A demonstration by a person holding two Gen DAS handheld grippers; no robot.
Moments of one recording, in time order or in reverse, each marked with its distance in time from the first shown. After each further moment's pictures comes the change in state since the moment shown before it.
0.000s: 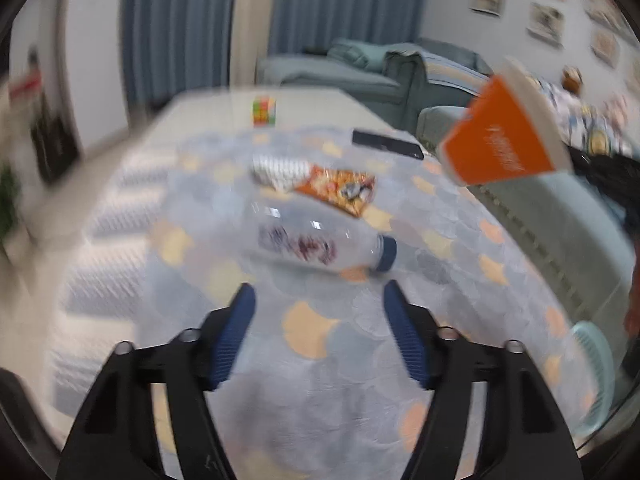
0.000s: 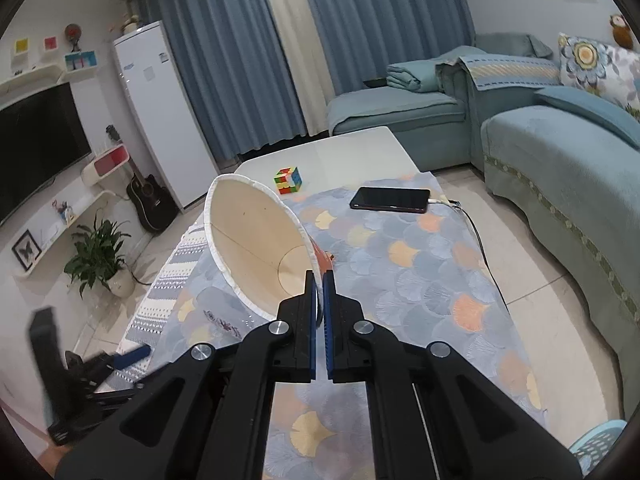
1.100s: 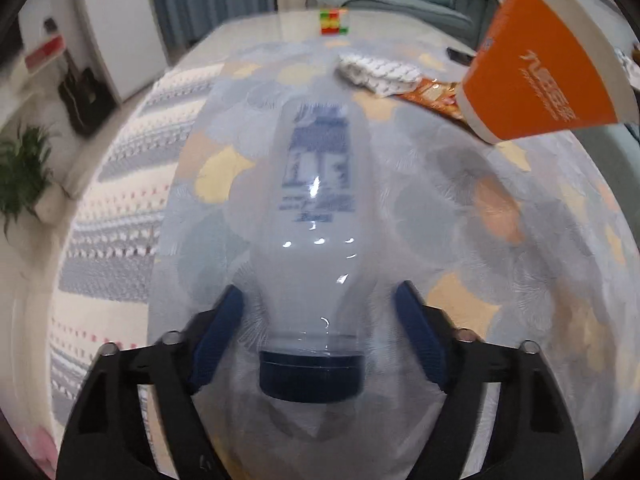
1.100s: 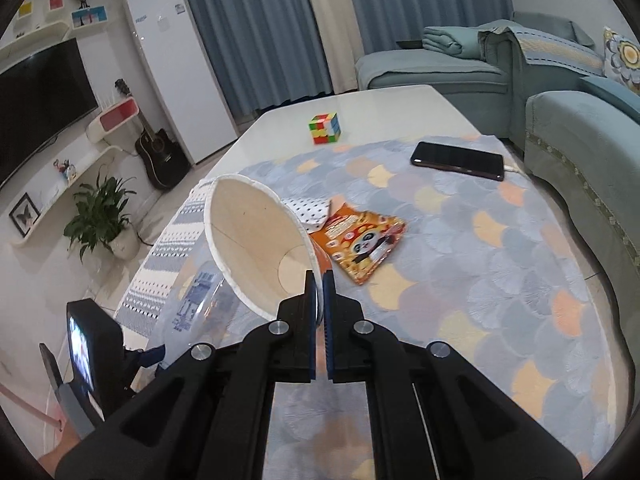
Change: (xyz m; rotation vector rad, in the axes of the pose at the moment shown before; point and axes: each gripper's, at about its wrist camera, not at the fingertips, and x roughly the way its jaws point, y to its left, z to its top) left arm 0.084 0.057 -0.012 0.009 0.201 0.232; right arm 0.123 0.063 -0.018 -0.074 0.143 0.048
